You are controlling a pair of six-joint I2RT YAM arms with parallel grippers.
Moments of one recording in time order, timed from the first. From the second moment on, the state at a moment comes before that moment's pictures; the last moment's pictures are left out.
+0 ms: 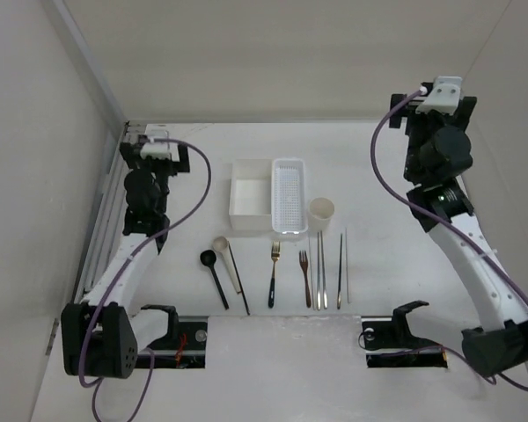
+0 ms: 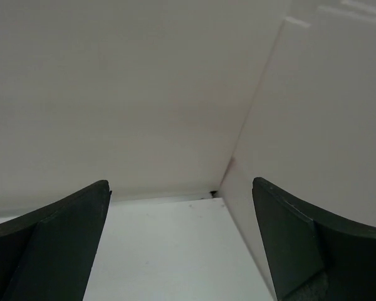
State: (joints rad) left arm -0.08 1.13 0.59 0.62 -0.06 0.14; right arm 0.26 1.16 1.19 0.24 0.49 -0.32
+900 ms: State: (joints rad) left arm -0.08 0.87 0.78 -0.03 -0.10 0.10; right arm 0.36 1.24 0.93 -0.92 0.12 0.47
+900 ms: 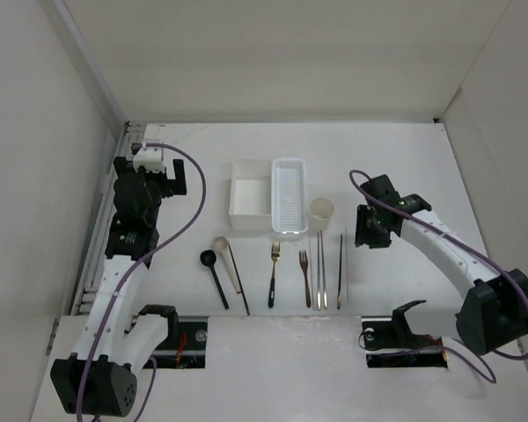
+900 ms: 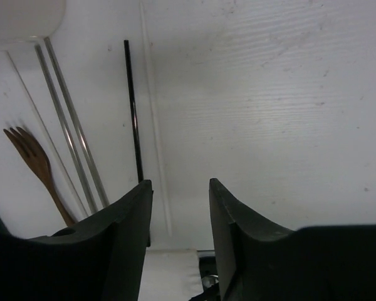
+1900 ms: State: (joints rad) left arm -0.08 0.81 0.73 0.01 -0.15 0.09; right arm 0.48 1.54 0.85 -0.78 0.06 0.60
